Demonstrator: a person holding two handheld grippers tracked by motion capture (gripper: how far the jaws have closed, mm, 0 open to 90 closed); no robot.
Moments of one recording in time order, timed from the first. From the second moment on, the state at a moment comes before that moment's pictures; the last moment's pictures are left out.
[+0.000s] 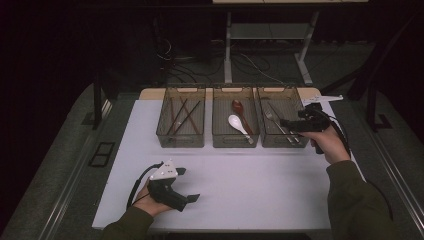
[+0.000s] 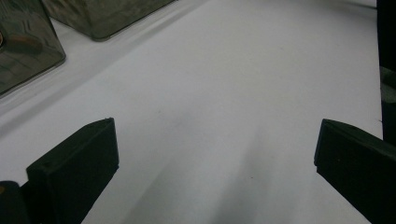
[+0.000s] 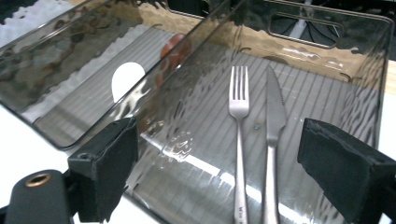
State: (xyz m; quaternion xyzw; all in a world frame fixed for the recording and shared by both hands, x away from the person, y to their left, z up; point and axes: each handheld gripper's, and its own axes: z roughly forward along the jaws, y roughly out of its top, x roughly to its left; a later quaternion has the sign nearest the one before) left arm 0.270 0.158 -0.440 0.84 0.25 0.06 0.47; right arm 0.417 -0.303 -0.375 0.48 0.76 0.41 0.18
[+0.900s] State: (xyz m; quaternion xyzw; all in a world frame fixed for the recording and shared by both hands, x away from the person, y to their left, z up) left arm 0.269 0.160 -0.439 0.84 0.25 0.07 0.47; right arm 0.343 -0.296 -0.385 0.42 0.77 0.45 0.18
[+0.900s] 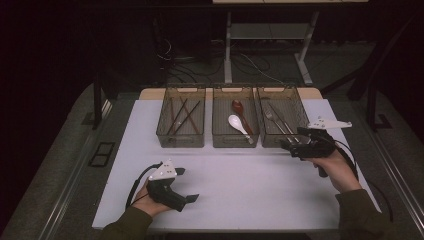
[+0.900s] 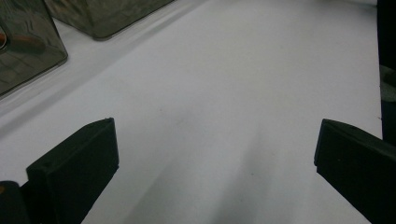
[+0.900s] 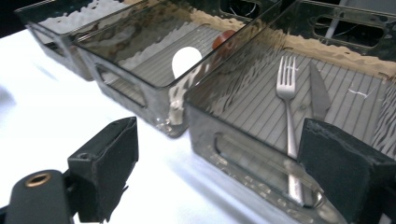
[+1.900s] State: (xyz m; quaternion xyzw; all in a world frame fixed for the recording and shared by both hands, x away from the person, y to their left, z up) left arm 0.269 0.161 -0.439 0.84 0.25 0.07 0.47; right arm 0.269 -0.299 -0.429 0.39 0.77 0.47 0.16
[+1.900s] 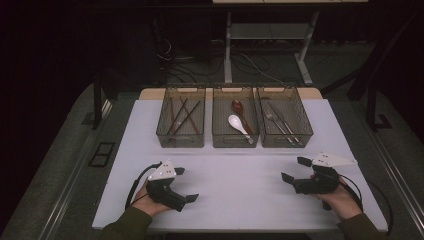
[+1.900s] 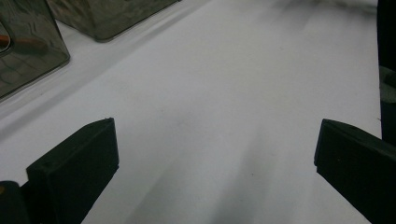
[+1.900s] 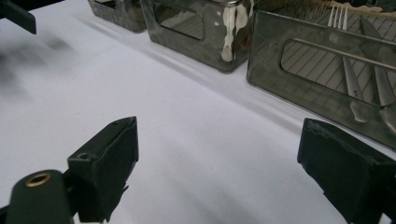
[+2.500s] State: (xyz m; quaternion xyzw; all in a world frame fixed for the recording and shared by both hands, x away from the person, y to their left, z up) left arm 0.268 0.161 -0.439 0.84 0.25 0.07 0.47; right arm 0.252 -0.293 -0.446 0.37 0.80 0.44 0.15
